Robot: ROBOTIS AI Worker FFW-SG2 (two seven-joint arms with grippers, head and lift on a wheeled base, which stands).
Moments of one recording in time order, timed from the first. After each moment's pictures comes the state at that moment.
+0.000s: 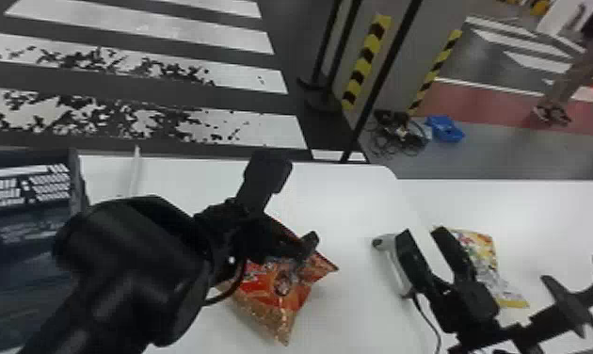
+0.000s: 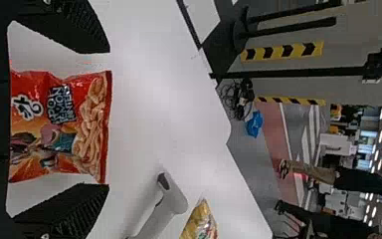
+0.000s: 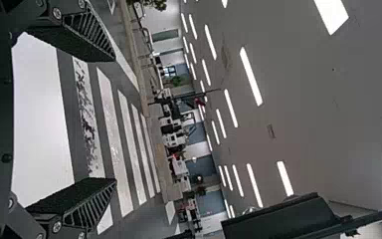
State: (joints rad) left arm -0.30 0.00 -0.68 -1.73 0.25 0.93 -0.07; right arm 0.64 -0.28 -0.30 -1.88 -0.71 -0.30 0.48
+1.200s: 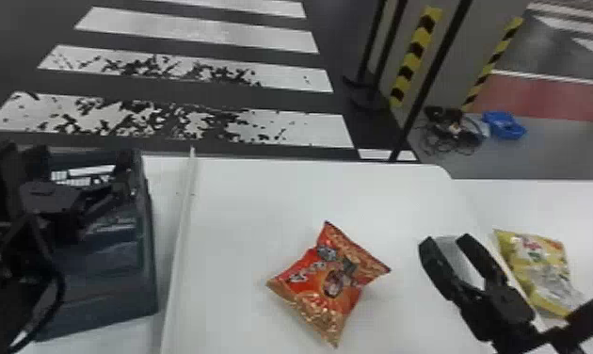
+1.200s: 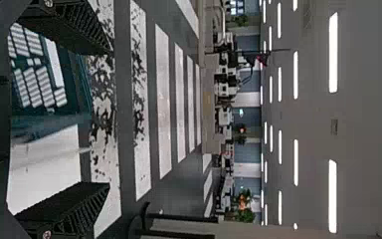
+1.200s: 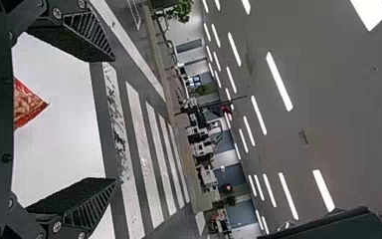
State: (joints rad) left arm 0.25 0.29 -0.07 -2.21 0.26 0.45 0.19; right arm 0.59 -0.25 -0.26 -1.88 -0.65 -0.15 0.47
